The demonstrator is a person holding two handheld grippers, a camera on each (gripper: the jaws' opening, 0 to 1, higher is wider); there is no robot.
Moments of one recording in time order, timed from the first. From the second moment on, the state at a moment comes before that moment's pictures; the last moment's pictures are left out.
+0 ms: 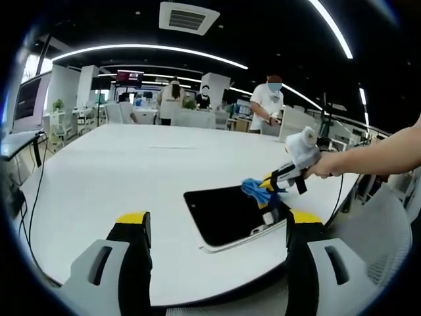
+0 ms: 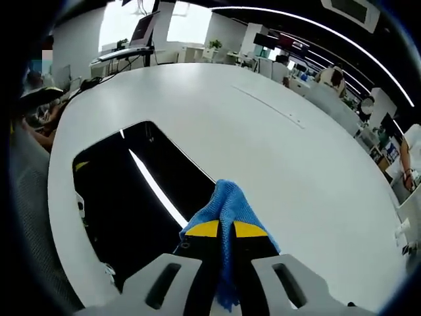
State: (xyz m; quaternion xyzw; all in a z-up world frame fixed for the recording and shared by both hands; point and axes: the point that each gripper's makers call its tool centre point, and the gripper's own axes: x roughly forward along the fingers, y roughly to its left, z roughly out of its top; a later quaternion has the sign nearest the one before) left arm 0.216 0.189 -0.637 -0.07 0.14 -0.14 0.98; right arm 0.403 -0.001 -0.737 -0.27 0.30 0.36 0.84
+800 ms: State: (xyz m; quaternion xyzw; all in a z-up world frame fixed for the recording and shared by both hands) left arm 0.216 0.189 -0.637 -0.07 0.14 -0.14 0.98; right arm 0.432 0.004 -0.734 -0.28 0.31 0.33 0.85
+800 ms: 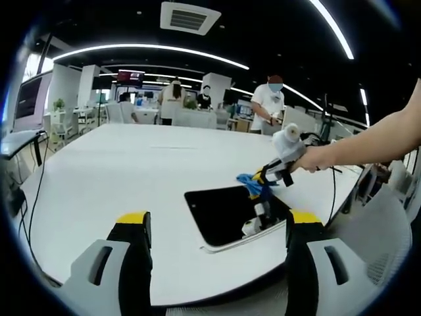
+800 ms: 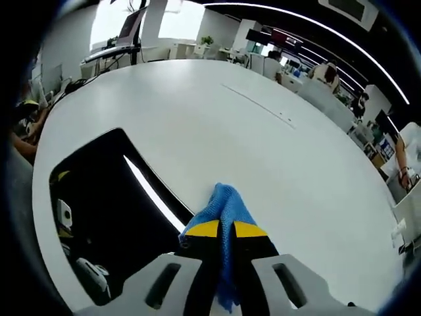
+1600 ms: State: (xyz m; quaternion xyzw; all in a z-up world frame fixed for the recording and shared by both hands) left arm 0.215 0.187 -0.641 -0.07 0.15 -0.15 0.98; right arm 0.431 0.001 -0.733 -0.22 0.29 0.34 0.86
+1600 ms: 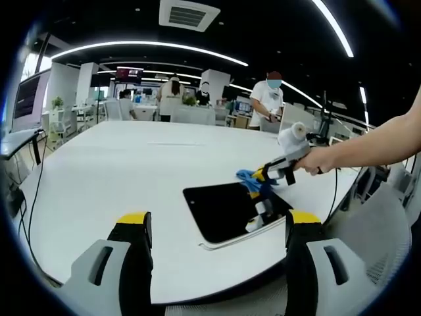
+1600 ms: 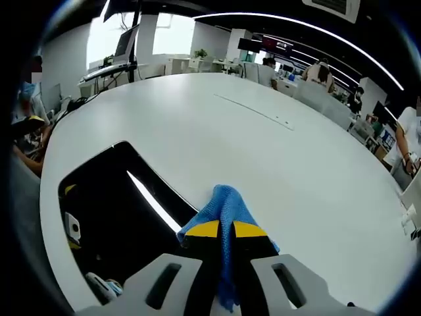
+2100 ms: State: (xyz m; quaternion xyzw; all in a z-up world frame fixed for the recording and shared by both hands) left arm 0.214 0.187 -0.640 -0.07 0.15 -0.15 0.98; right arm 0.413 0.000 -0.699 -0.21 0.27 0.34 0.88
